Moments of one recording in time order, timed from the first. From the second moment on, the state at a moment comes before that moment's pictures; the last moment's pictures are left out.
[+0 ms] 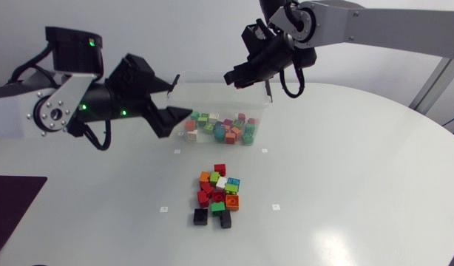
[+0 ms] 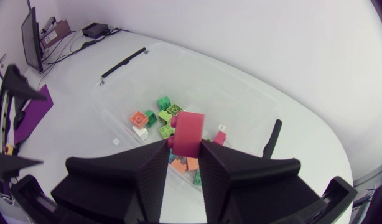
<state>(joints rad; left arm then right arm) -0.30 1.46 0.95 0.04 0.41 0.56 0.44 1.99 1.78 -0.55 -0.09 -0.08</state>
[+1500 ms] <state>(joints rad) -0.54 1.70 0.69 -0.27 0.45 1.05 0.40 1.46 1.24 -0.45 -0.14 -0.14</state>
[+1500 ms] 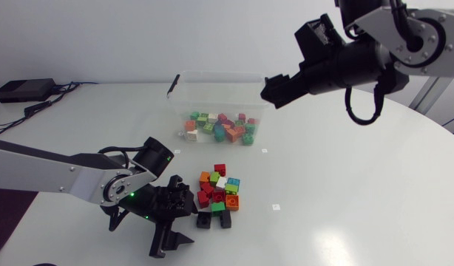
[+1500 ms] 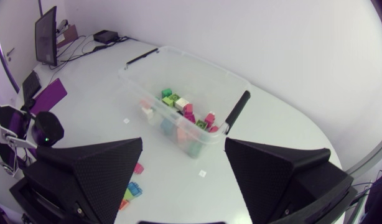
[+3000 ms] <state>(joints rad) -0.50 1.50 0.73 -0.26 0.46 0.96 0.71 1.71 1.09 -0.64 -0.17 0.01</state>
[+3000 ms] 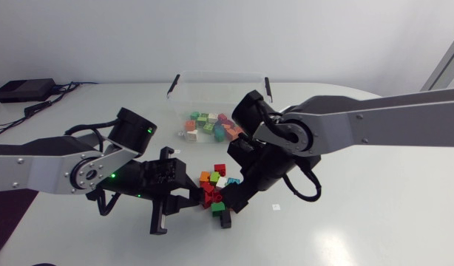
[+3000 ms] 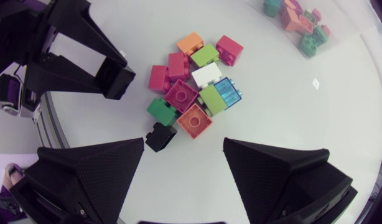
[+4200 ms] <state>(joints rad) -0.32 1.27 0.72 -0.31 0.43 0.89 0.86 2.07 1.41 -0.95 -0.06 0.49</state>
